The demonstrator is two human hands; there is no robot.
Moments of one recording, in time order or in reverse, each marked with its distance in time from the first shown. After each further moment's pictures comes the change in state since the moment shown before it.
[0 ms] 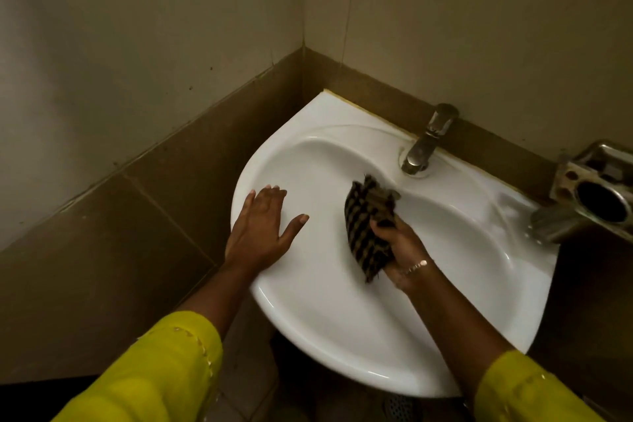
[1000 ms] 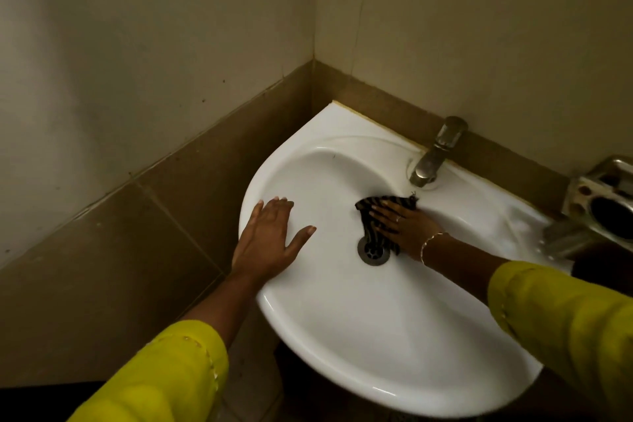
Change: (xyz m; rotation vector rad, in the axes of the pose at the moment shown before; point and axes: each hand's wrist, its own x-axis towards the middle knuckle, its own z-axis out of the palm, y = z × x) left_hand 0.000 -0.001 -0.001 0.004 -0.011 -0.008; right_hand 0.088 -0.030 -0.051 3.021 0.504 0.674
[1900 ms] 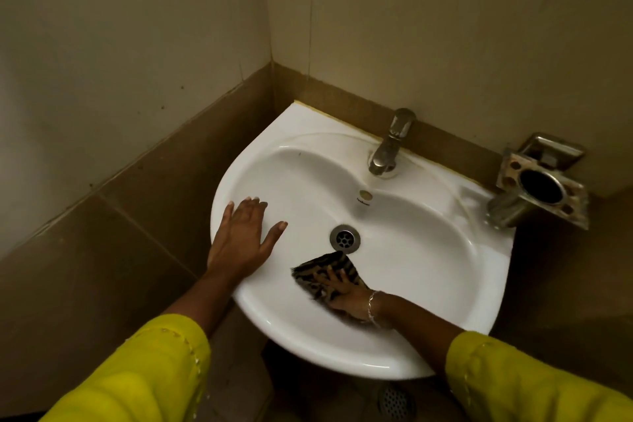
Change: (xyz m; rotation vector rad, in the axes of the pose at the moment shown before) left_hand 0.001 0.003 0.001 0.069 -0.017 0.042; right_hand -0.043 -0.111 -0.065 1.675 -0.327 0.275
